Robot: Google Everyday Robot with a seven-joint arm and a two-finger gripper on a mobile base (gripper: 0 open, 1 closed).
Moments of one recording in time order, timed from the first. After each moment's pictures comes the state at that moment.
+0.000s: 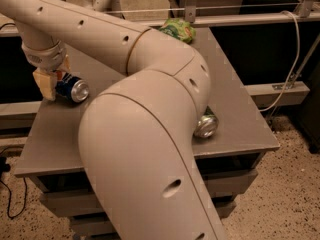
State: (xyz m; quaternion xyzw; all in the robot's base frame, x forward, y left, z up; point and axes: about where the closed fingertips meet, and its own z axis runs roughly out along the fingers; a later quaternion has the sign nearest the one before) arm 0.649 0.275 0.840 -0.60 0.79 0.01 0.11
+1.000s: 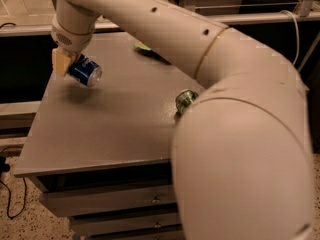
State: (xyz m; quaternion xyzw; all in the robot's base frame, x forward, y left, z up) arm 0.656 0.238 0.901 -0.58 0.76 0.12 0.26
